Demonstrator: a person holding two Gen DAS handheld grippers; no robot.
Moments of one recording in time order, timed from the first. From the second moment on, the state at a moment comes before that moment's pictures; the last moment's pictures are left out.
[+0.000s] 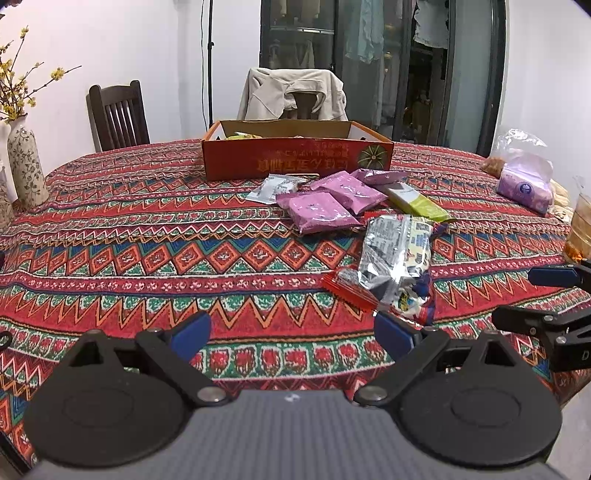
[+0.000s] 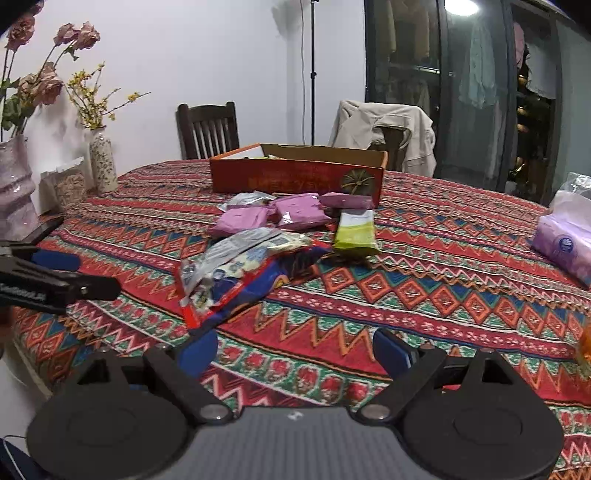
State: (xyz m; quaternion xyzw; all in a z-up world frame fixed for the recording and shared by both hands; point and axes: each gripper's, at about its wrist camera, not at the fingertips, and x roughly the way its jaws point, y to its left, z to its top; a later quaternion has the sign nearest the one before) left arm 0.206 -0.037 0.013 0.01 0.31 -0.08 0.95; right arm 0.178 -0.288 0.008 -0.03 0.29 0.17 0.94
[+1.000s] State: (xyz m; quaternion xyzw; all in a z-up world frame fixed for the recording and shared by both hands) left arm 0.291 0.011 0.005 -0.04 0.32 -0.05 0.94; right arm 0.306 -0.197 0.005 -0.01 0.31 0.20 0.93
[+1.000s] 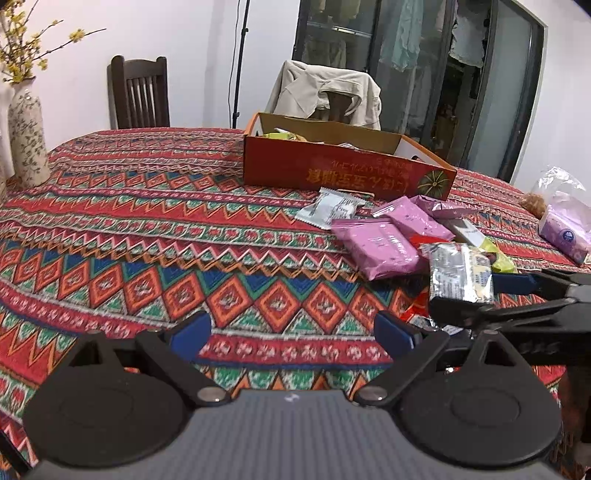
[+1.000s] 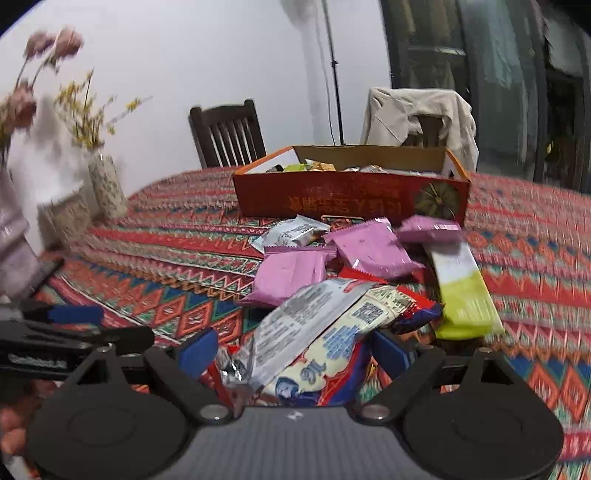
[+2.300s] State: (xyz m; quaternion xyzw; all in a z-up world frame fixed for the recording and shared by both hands) left arm 0.291 -0.046 -0.005 0.02 0.35 -0.08 0.93; right arm 0.325 -0.213 -0.008 -0.08 0.32 0.18 0.93
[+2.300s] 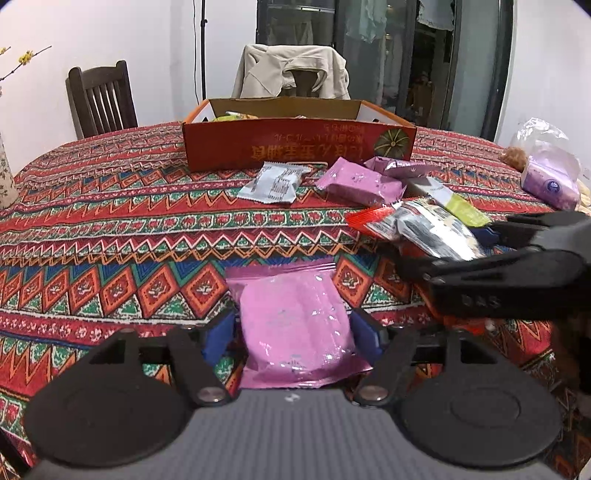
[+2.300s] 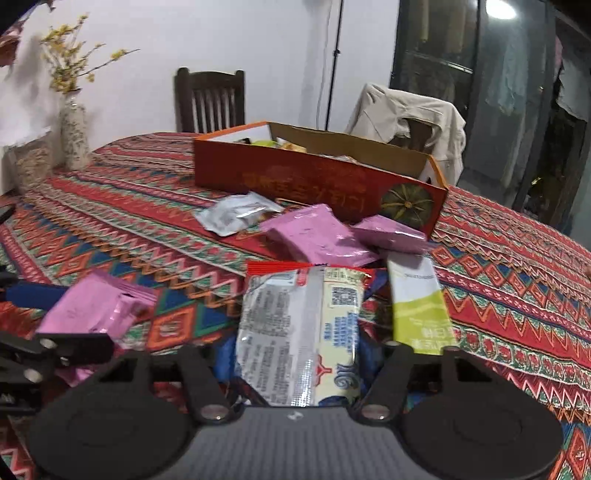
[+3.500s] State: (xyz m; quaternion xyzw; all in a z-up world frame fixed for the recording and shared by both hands) left arm 0.504 -0.059 0.108 -0.04 0.27 -0.13 0.95; right arm 0.516 -0.267 0.102 0.03 0.27 0.19 0.94
